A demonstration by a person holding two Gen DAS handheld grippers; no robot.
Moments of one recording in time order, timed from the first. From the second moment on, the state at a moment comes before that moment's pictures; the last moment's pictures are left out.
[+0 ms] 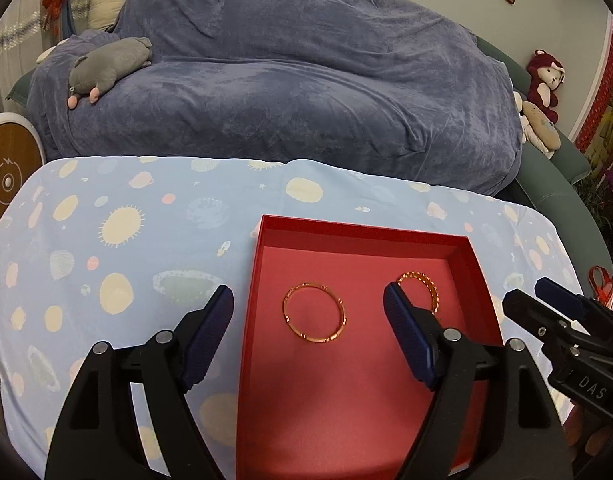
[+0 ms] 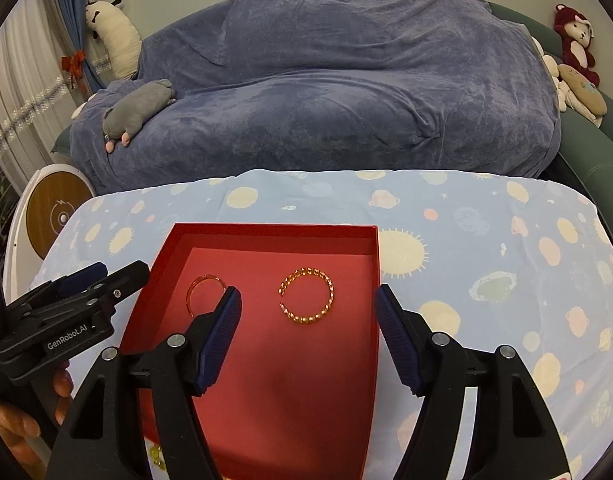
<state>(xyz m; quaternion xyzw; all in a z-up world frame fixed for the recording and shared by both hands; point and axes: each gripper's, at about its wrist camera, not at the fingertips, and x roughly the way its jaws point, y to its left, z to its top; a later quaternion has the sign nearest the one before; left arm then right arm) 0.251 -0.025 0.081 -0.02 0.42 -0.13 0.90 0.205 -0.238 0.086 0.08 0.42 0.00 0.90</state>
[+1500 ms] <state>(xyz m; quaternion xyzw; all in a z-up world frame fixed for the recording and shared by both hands) 0.049 -0.011 -0.014 0.04 0.49 -0.12 0.86 -0.017 -0.202 -0.005 0.10 0.51 -0.01 0.85</state>
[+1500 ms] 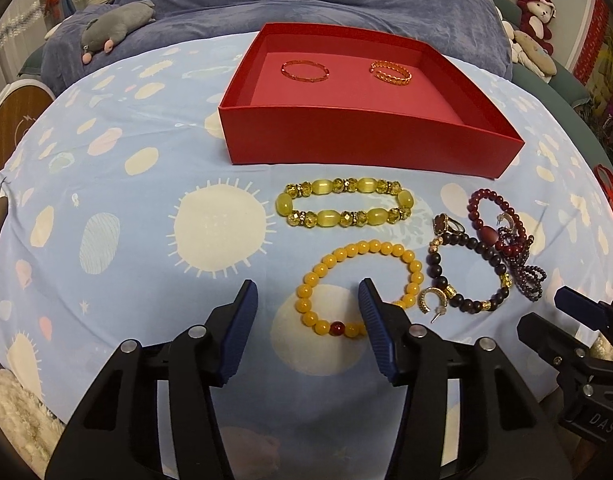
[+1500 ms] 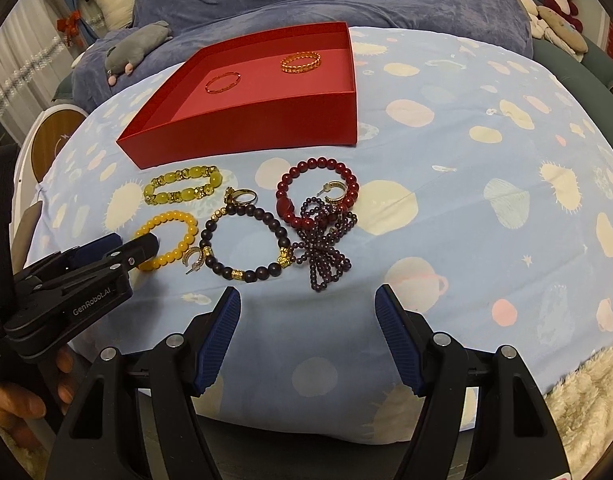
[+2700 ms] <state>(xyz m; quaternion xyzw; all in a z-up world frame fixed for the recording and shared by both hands) 0.052 -0.001 -0.013 0.01 0.49 -0.11 0.87 0.069 -0.235 -0.016 0.11 0.51 -0.06 0.85</state>
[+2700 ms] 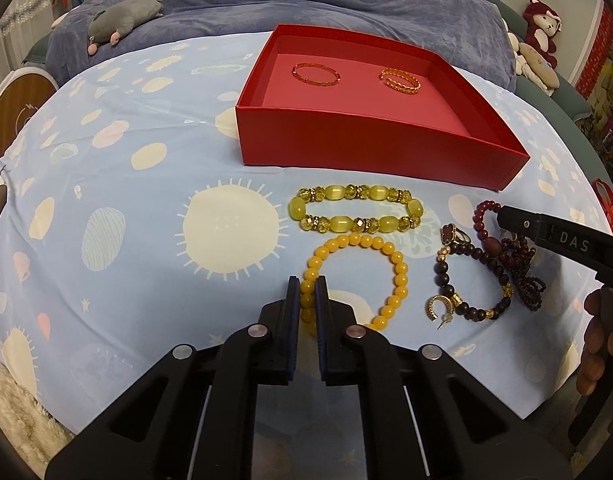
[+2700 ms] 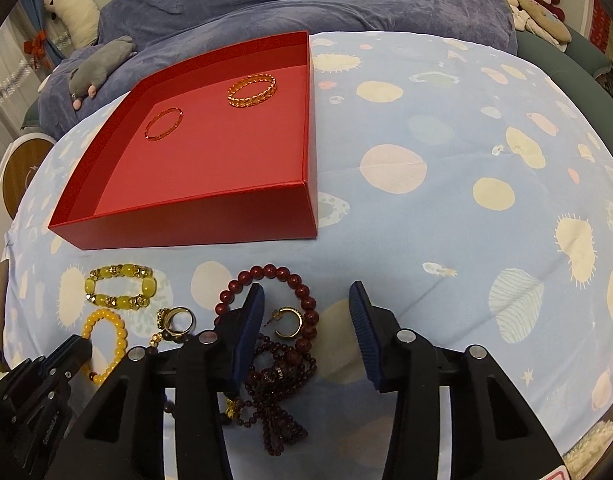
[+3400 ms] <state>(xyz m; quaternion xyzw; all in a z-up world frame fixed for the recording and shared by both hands) 0.054 0.002 -0.010 0.00 0.49 -0.12 0.87 0.056 -0.229 0.006 0.13 0.48 -0.04 0.87</state>
